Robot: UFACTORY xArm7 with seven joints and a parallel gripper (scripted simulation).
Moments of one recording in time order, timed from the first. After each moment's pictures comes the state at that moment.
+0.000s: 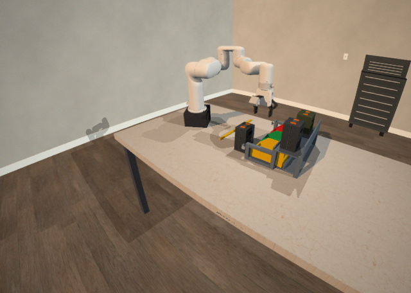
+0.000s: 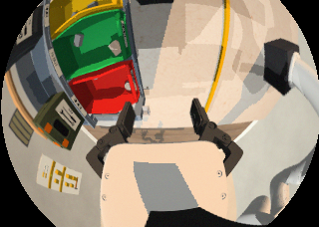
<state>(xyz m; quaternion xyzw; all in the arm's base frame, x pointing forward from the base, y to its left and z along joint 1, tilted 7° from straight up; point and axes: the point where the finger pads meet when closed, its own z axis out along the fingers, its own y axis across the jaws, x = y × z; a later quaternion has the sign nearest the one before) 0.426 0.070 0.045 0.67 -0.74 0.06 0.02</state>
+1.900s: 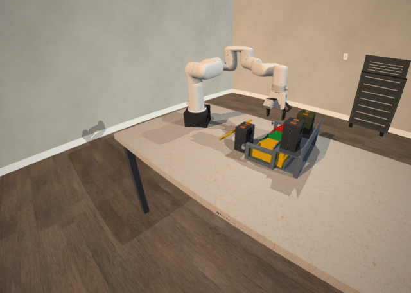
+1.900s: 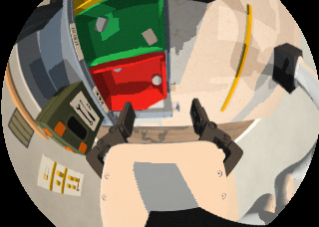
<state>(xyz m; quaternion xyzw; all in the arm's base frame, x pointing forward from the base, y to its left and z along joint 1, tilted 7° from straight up) 0.503 0.073 0.047 0.67 -0.74 0.06 0.02</state>
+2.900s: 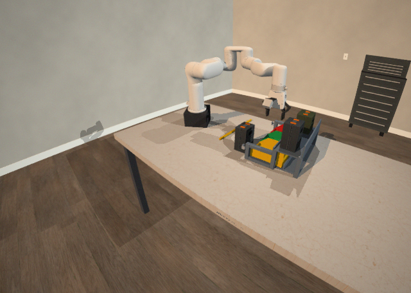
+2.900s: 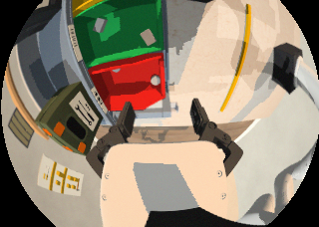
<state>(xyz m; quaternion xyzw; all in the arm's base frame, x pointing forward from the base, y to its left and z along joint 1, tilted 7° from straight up) 0.499 0.073 0.047 0.67 -0.74 0.06 0.02</state>
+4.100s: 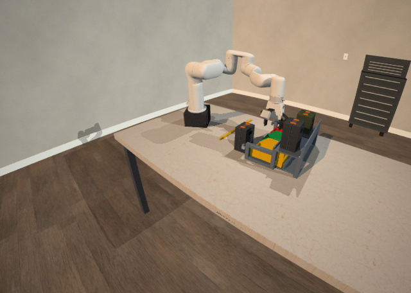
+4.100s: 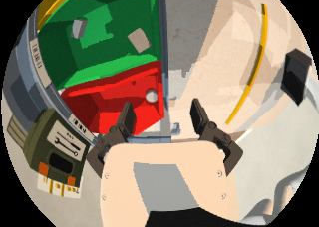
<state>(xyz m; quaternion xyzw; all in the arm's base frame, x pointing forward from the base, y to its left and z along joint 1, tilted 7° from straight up) 0.497 0.065 -0.015 0.67 -0.74 0.06 0.02</state>
